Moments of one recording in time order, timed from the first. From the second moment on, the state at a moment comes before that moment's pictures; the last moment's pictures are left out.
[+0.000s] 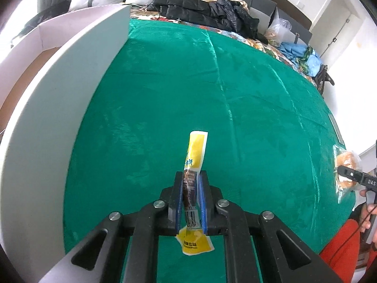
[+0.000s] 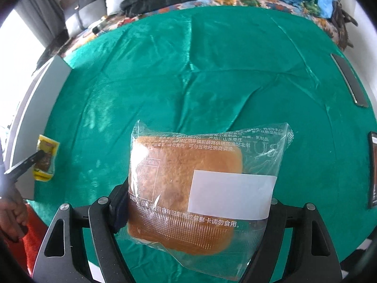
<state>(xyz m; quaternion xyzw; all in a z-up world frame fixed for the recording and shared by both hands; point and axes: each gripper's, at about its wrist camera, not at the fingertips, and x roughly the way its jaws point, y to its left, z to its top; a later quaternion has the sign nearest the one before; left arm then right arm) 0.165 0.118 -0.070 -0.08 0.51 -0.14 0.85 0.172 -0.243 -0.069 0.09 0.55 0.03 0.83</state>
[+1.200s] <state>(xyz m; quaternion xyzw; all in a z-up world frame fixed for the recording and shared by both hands) 0.121 0.407 0.011 -0.10 0.43 0.12 0.89 0.284 0.267 0.010 0.00 0.52 0.35 0.78</state>
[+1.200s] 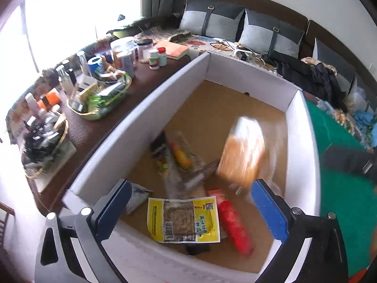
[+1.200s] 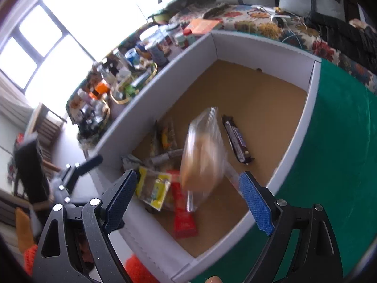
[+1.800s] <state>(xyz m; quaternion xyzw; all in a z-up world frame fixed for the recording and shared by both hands) 0.092 0.372 0.062 -0.07 0.39 0.20 0.90 0.241 0.236 0.068 -0.14 0.41 0.30 0.85</state>
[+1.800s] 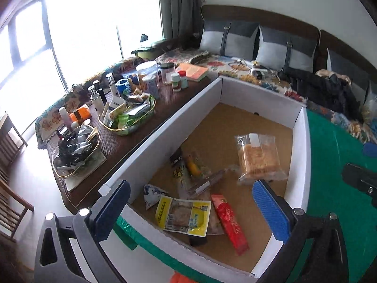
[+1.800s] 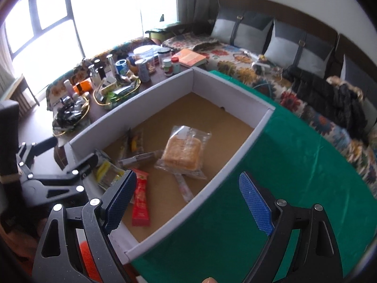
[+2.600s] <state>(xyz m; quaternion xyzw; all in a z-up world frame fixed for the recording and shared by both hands) 0.083 0.377 0.065 -0.05 0.38 0.21 0.90 0.232 0.252 0.056 -0.15 0.41 0.31 0.85</state>
